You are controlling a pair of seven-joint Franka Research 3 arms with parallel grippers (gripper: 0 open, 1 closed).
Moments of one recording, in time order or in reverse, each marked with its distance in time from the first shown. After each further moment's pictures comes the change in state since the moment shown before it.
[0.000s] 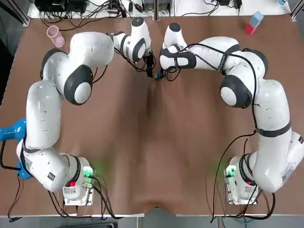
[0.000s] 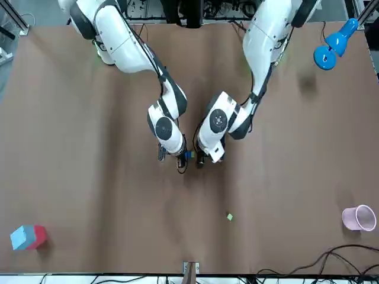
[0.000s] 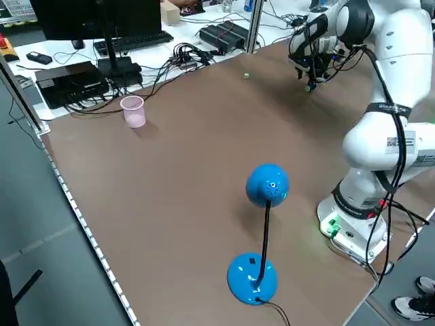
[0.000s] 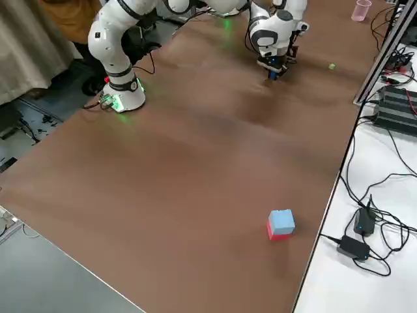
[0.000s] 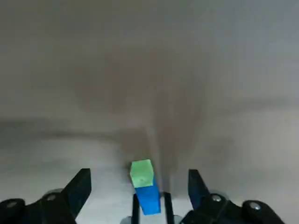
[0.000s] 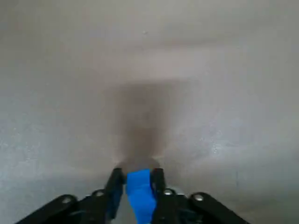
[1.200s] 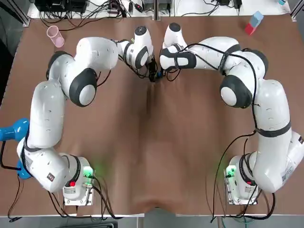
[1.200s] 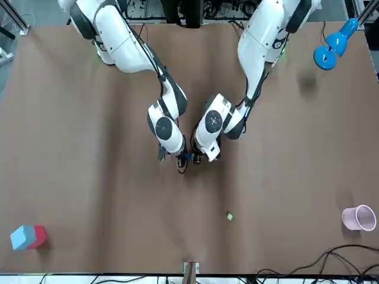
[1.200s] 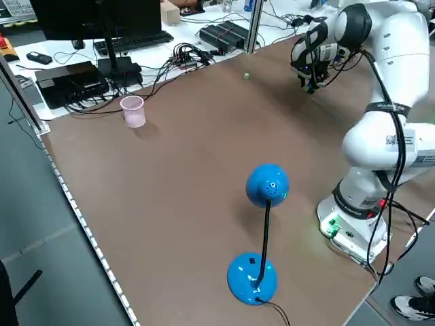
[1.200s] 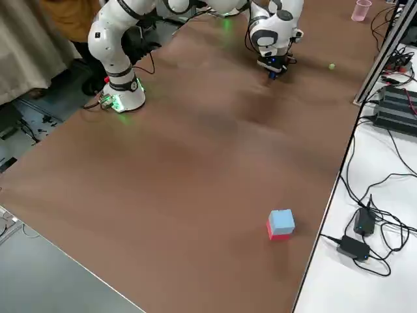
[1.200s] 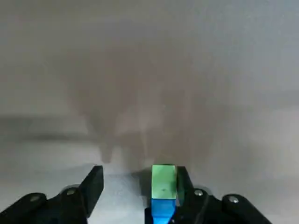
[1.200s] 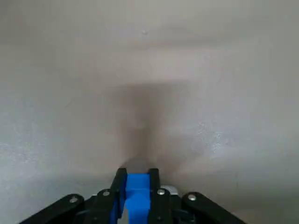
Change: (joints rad) left arm -0.026 0.052 0.001 0.000 0.000 0.066 -0.005; right arm 0.000 0.000 0.000 0.000 0.000 0.000 0.000
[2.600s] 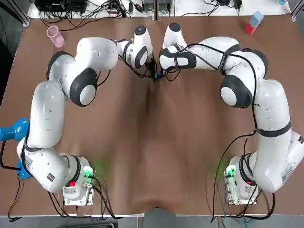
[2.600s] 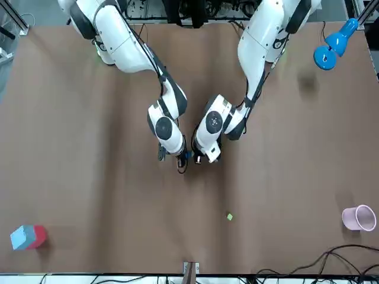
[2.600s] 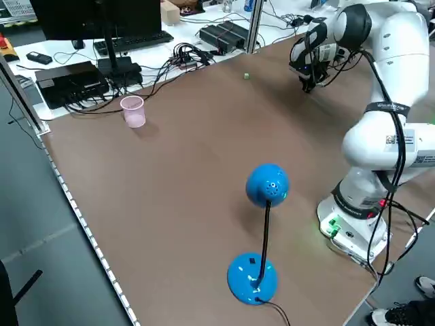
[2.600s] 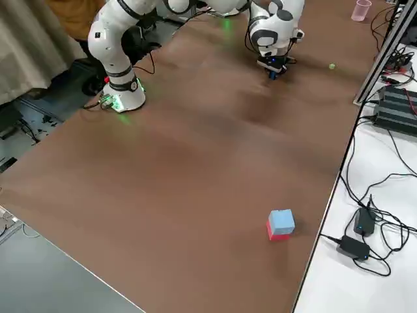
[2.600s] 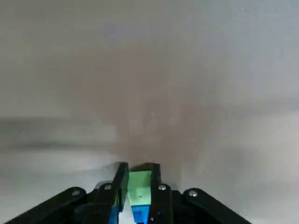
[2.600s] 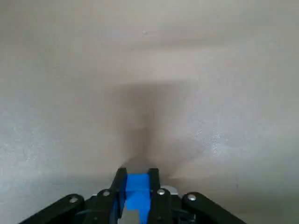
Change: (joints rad) left arm 0.004 0.001 0.013 0.005 0.000 0.003 0.020; right arm 0.000 0.000 0.000 0.000 0.000 0.000 0.000
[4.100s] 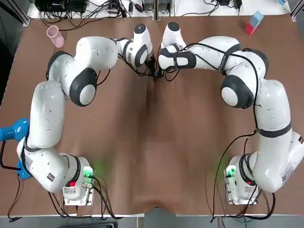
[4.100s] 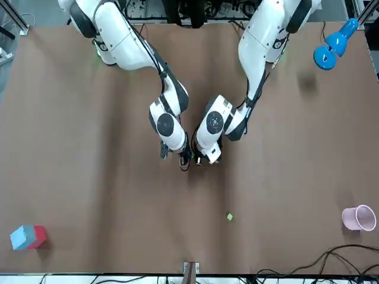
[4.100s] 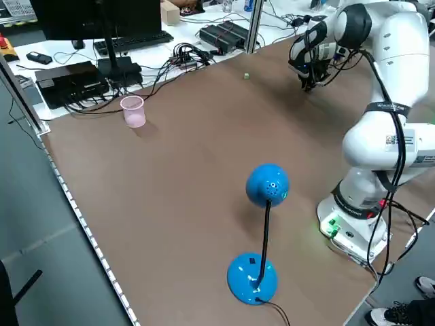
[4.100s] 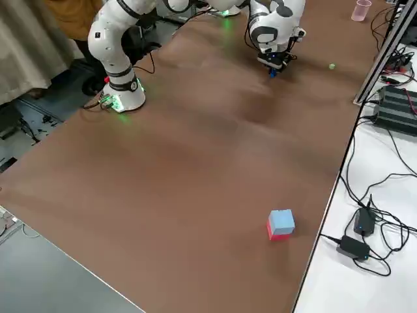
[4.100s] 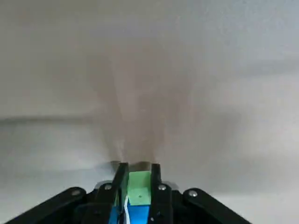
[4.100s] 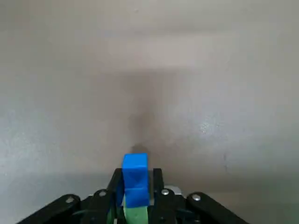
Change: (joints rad) left arm -0.001 -0.003 0.002 0.009 0.000 0.000 0.001; right arm 0.001 -0.014 0.025 0.000 0.000 0.005 0.000
